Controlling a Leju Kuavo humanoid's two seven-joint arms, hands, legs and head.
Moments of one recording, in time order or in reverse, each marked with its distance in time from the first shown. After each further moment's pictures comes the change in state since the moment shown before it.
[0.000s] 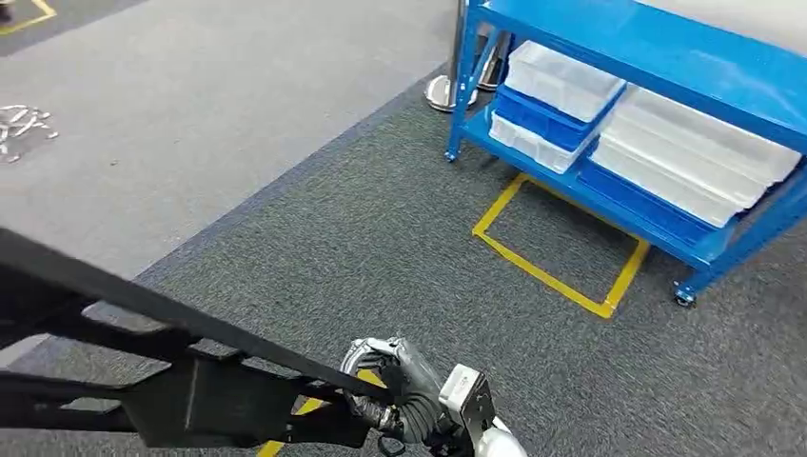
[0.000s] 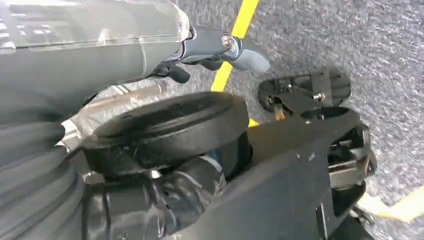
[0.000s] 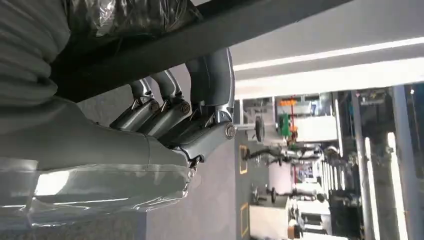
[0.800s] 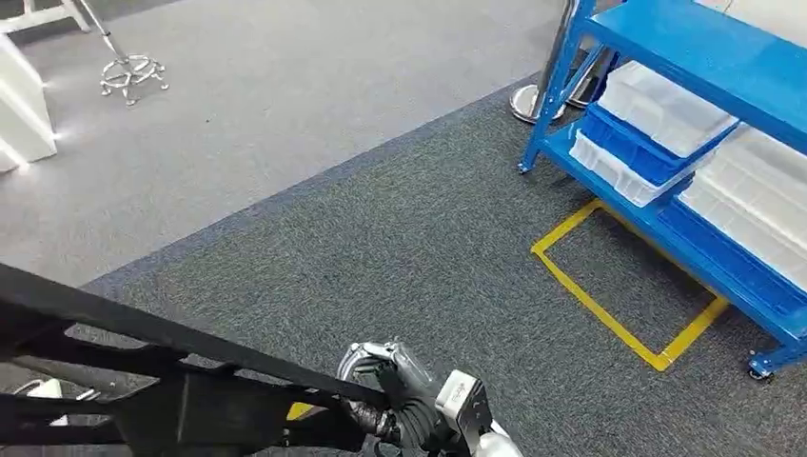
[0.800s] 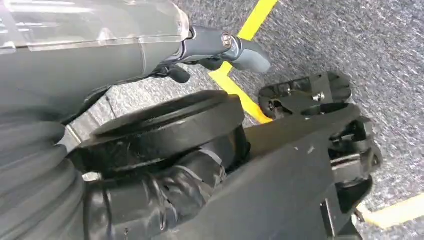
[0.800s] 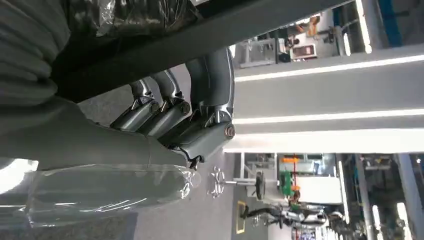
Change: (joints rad) left arm 0.007 0.002 0.003 0.000 -0.028 -0.022 -0.004; right arm 0.012 0.000 0.013 -0.013 0.018 -0.011 -0.008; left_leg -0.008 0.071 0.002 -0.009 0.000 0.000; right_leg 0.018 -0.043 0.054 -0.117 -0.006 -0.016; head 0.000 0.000
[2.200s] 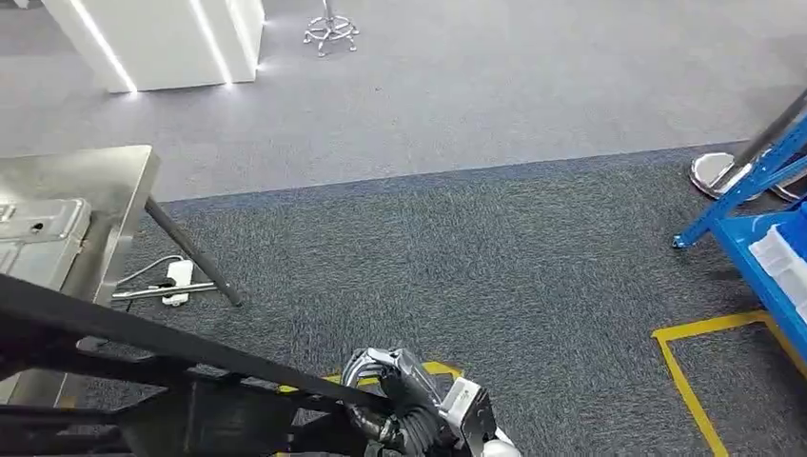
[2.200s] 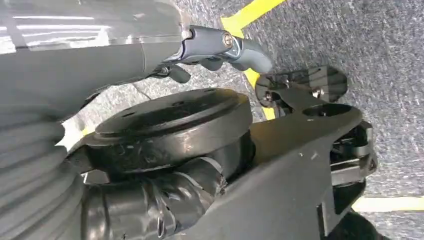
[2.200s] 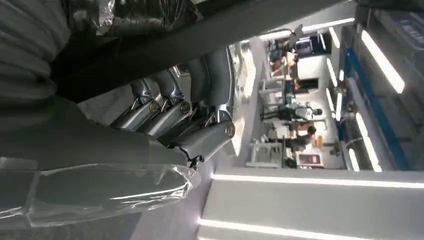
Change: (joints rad) left arm -0.007 -0.002 0.008 0.000 -0.012 0.000 0.002; right arm 0.026 -0.009 0.000 -0.007 0.000 -0.002 0.001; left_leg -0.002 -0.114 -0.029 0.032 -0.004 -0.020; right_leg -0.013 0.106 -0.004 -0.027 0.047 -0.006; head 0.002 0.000
